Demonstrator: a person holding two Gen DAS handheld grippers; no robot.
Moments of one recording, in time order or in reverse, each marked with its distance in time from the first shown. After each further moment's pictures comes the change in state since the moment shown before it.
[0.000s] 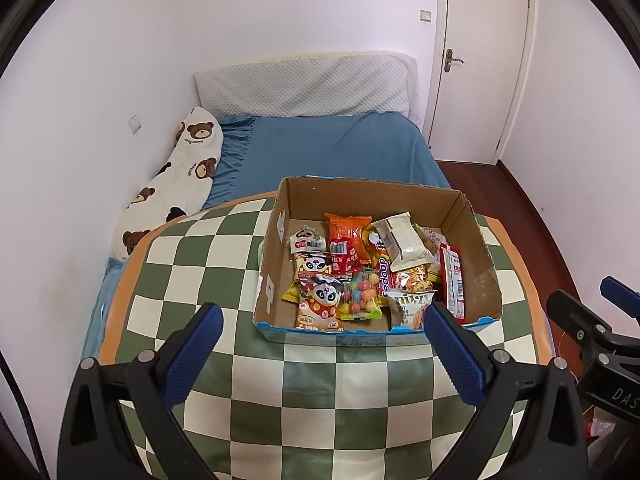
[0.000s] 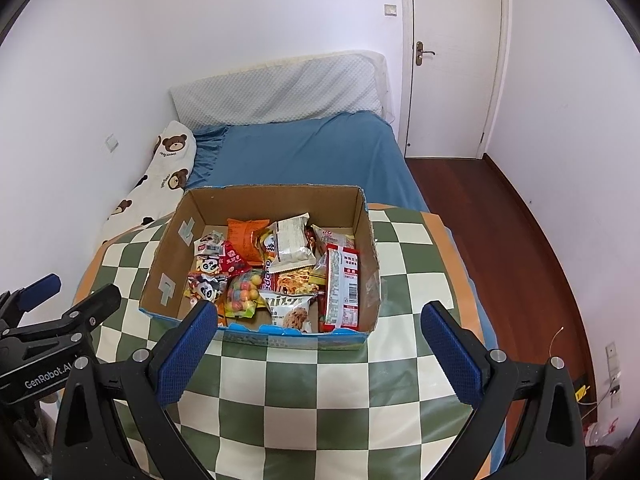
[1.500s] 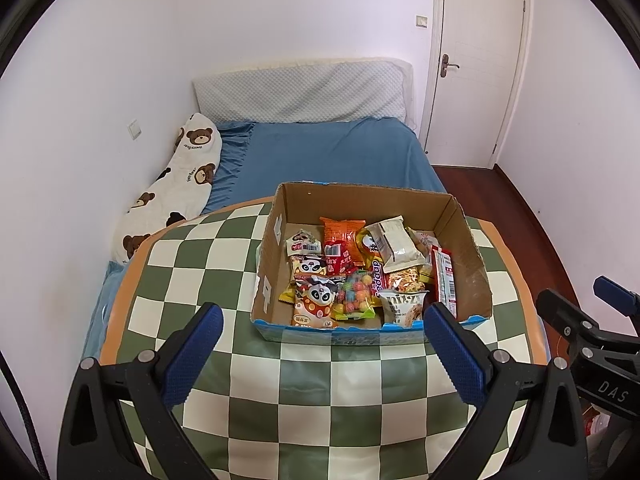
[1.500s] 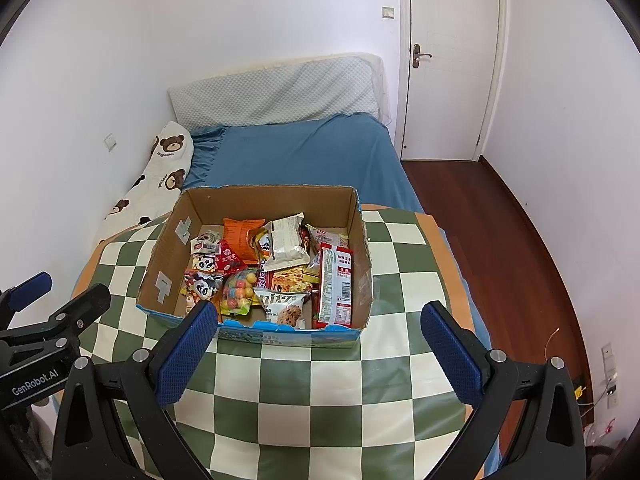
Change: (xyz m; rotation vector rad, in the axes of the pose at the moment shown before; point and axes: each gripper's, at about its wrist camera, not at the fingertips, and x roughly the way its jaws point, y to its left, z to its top) left arm -0.018 -0.006 -0.003 0.008 -0.020 -0.010; right arm -0.010 -0.007 0.000 0.008 -0.008 -0.023
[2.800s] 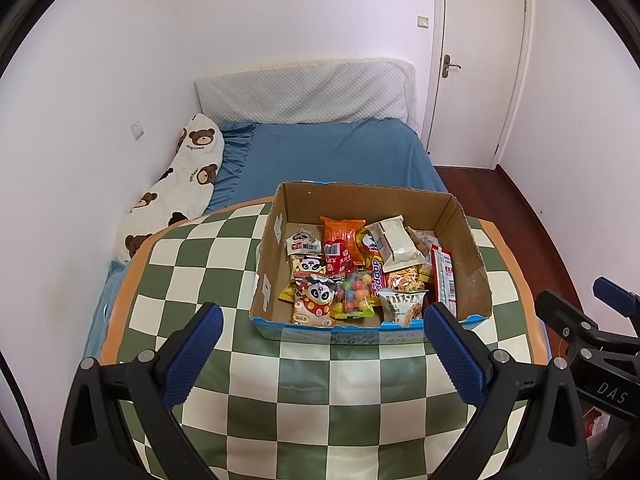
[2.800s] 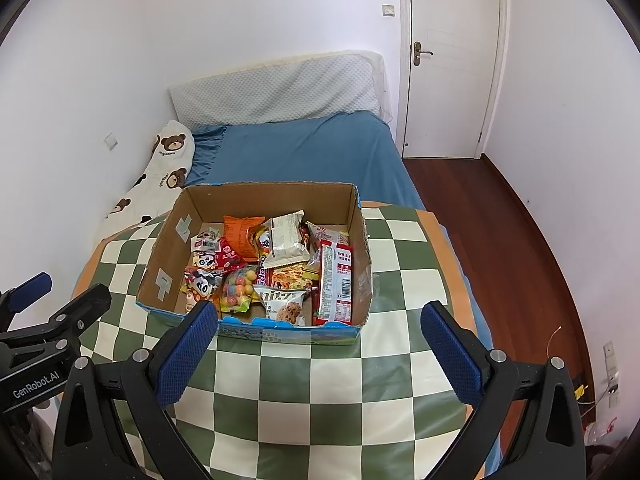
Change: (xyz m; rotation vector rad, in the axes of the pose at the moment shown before) left arm -0.002 -0.002 -0.004 -0.007 -0.010 0.012; right arm 0.001 -0.004 -0.003 0.009 0.002 0.003
